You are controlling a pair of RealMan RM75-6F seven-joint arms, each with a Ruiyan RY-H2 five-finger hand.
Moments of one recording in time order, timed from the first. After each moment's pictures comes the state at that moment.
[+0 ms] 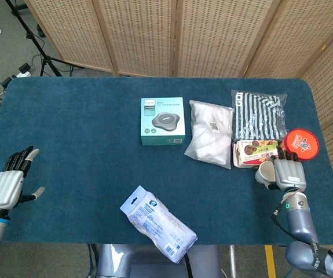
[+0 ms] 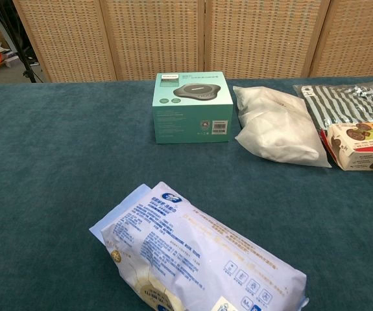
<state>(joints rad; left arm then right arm) -0.23 -1.18 -0.07 -1.63 1.40 1.31 -0.02 0.67 -1.14 0.06 -1.86 -0.49 1.20 -0.63</state>
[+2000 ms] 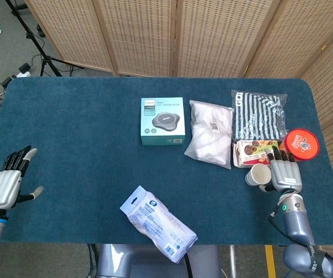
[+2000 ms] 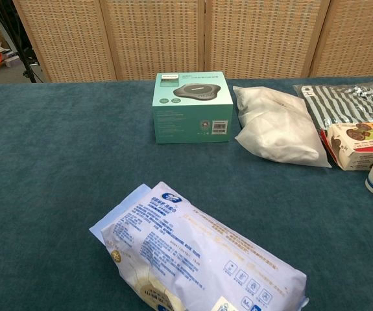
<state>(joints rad) -0.22 -1.16 -0.07 -1.64 1.39 1.32 -0.03 0.63 -1.17 0.08 -1.86 -0.58 1.23 -0.63</state>
